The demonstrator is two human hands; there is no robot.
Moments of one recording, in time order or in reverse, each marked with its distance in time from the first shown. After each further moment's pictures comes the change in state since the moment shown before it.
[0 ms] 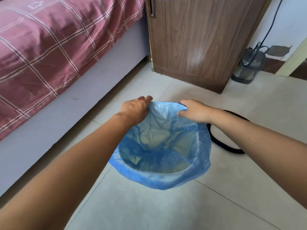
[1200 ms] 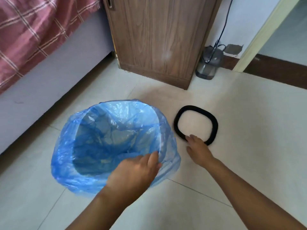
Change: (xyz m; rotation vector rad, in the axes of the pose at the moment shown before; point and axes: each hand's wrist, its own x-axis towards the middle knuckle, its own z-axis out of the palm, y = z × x) left_hand -0.123 0.114 0.047 -0.091 0.334 0.450; right_hand -0.082 0.183 0.112 -0.098 0.178 0.299
